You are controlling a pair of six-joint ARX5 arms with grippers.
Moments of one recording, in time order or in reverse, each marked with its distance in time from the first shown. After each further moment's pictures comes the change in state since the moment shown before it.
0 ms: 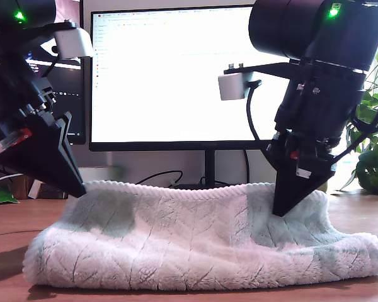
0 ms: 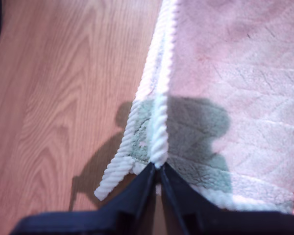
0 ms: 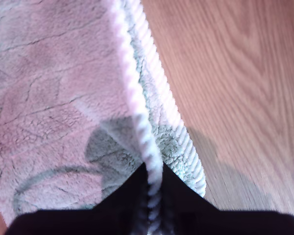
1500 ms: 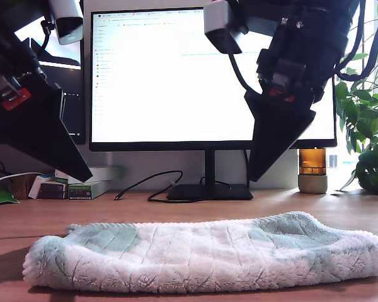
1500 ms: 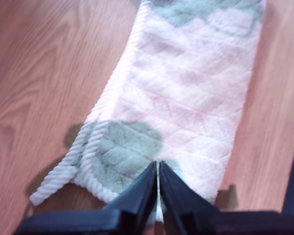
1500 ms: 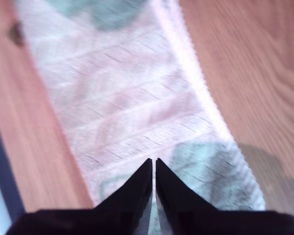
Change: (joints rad) left arm -0.018 -0.080 0.000 -0.093 0.171 -0.257; right arm 0.000 0.005 0.194 -0.272 -0.257 0.076
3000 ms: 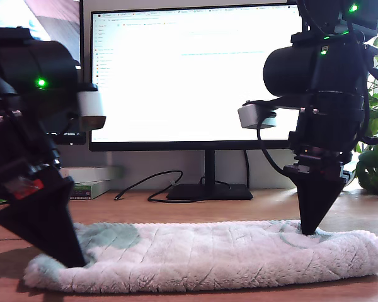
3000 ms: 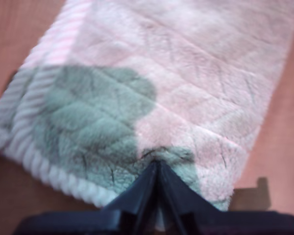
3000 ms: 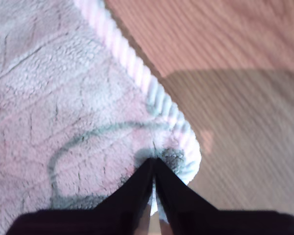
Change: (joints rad) left arm 0.024 0.304 0.000 0.098 -0.056 0.019; right arm -0.190 0.208 0.000 0.023 0.129 0.027
